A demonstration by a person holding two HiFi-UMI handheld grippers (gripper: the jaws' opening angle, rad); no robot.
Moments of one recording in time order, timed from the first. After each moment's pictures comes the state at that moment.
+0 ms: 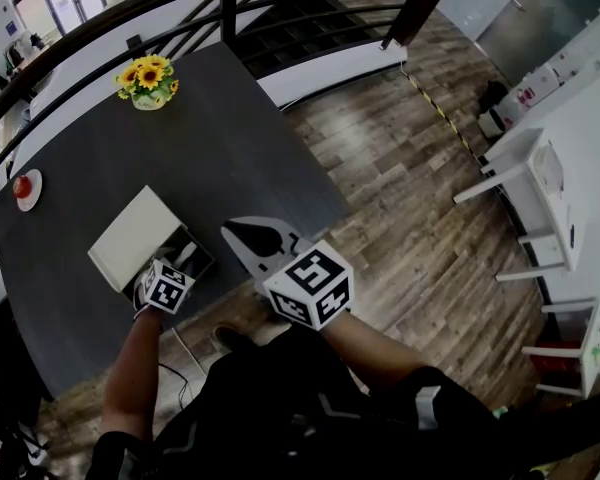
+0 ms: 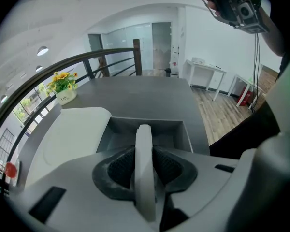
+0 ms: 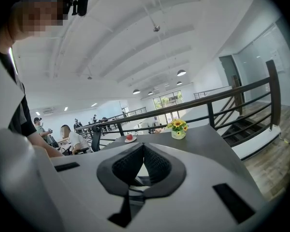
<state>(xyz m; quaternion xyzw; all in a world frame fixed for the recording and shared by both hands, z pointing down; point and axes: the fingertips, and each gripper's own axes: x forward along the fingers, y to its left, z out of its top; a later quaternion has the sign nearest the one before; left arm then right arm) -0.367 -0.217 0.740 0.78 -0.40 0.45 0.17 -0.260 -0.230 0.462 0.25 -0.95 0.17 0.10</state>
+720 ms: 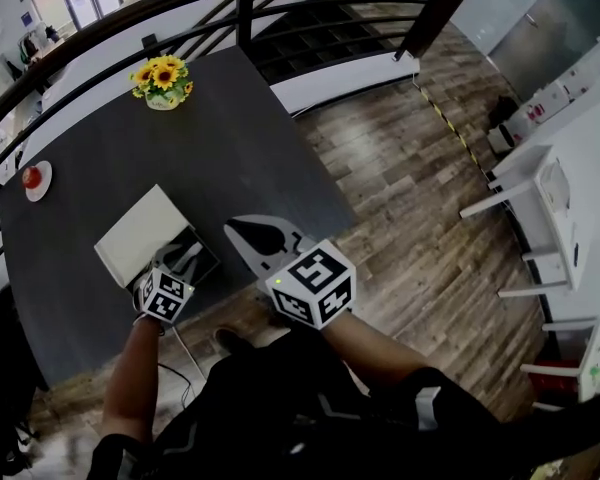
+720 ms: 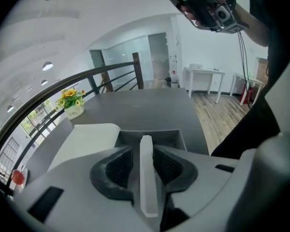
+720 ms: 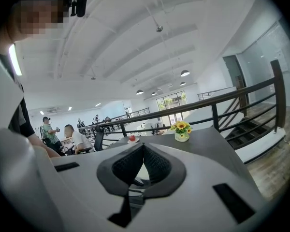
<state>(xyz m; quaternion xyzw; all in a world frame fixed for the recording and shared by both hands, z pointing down) -0.368 -0.217 0.709 0.80 -0.42 0.41 0.10 -0.266 -0.235 0.455 0.23 -0.96 0.16 0.09</state>
